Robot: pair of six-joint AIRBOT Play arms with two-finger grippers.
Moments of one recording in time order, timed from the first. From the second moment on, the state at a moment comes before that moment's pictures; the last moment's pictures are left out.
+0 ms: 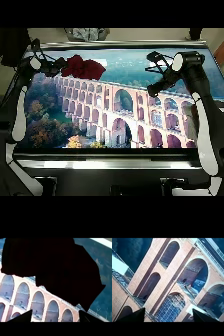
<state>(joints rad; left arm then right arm) 0.01 -1.99 2.08 1.28 -0.87 -1.85 0.14 -1.59 1.76 -1.54 1.39 1.14</state>
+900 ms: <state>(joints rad) 0.14 -2.21 2.00 0.73 -0.33 -1.77 0.14 -1.59 1.76 -1.53 1.36 1.19</state>
